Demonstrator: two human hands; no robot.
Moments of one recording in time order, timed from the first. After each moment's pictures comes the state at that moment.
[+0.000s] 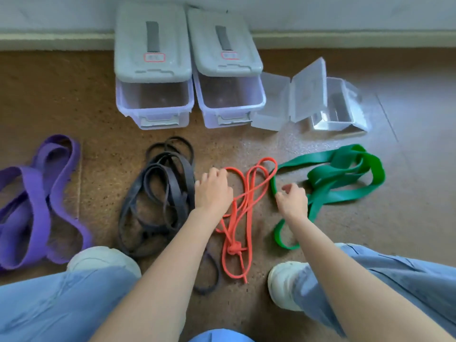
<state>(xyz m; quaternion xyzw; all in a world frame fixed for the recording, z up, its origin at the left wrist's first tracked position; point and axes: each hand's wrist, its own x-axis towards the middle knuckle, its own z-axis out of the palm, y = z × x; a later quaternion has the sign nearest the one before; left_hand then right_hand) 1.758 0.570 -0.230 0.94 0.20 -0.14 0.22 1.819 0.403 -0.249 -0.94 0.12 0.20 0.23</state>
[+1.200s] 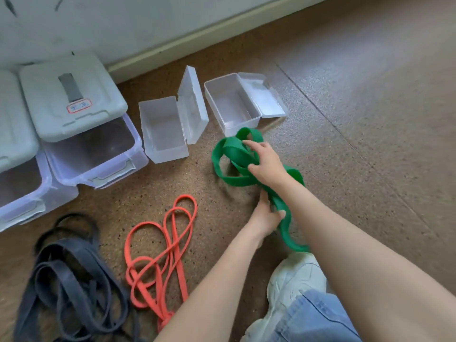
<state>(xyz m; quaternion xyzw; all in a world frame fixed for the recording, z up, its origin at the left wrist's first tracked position) 1.892 0.313 -0.271 0.68 0.15 -0.33 0.63 1.982 0.268 -0.242 -0.92 -0.02 0.16 0.36</state>
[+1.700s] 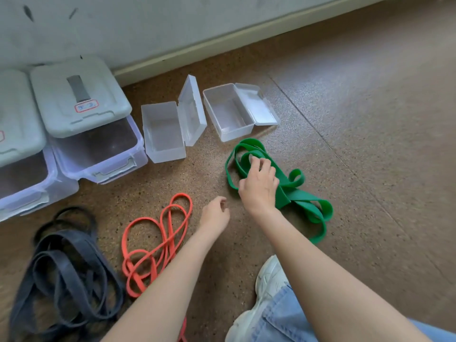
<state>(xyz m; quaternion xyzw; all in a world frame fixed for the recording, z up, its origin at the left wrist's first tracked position) 1.880 0.388 -0.252 0.87 0.16 -0.24 0.40 1.925 0.290 -0.224 -0.98 0.07 0.05 0.15</state>
